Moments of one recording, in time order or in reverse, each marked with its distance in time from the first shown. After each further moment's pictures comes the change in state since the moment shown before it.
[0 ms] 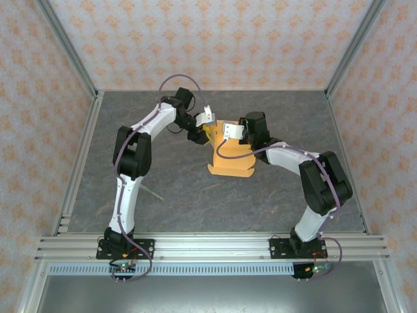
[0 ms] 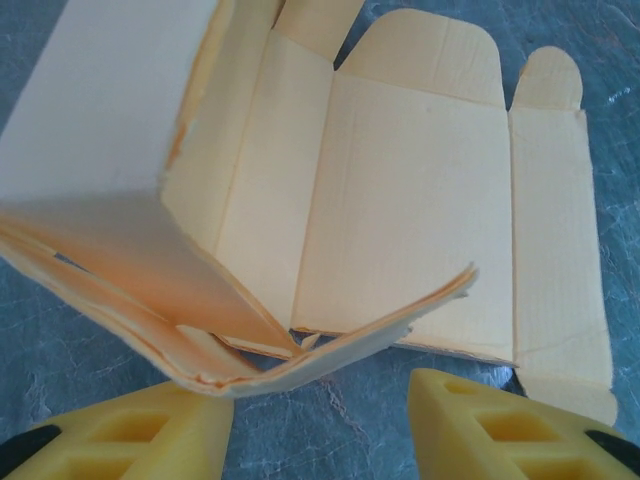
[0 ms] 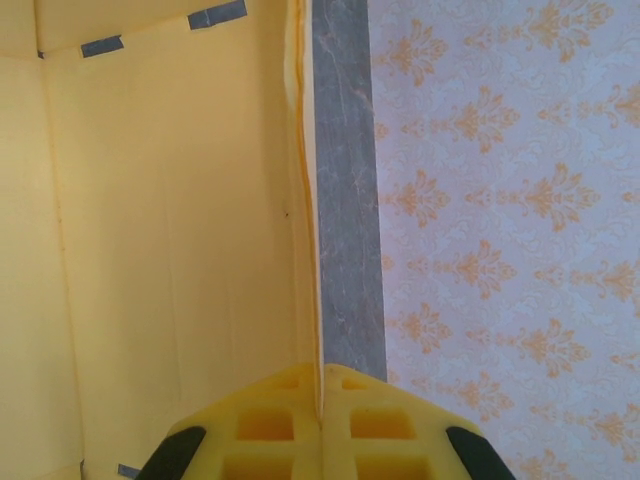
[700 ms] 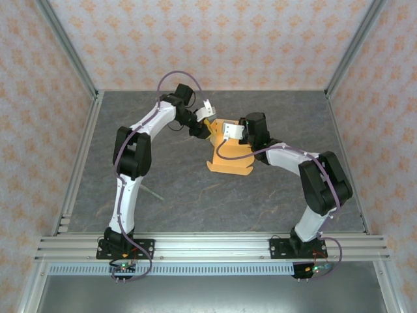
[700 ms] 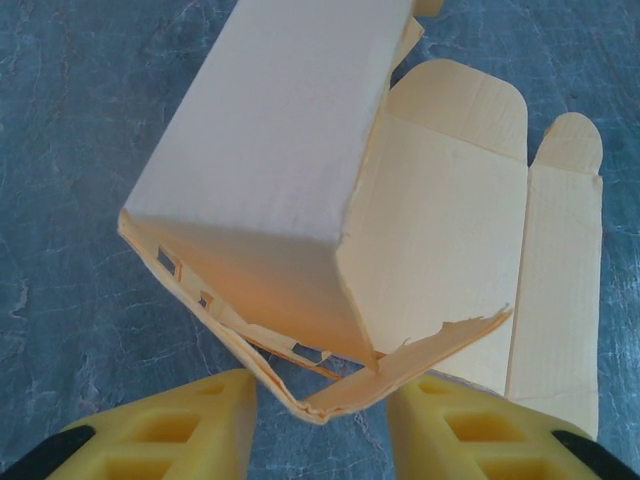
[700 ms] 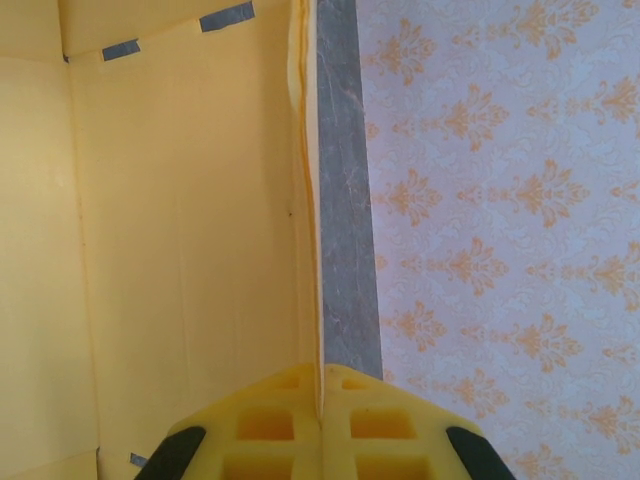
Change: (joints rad) left arm 0.000 0.000 0.035 0.045 -0.030 -0.169; right arm 0.002 0.000 -0.015 0.031 0.003 0.012
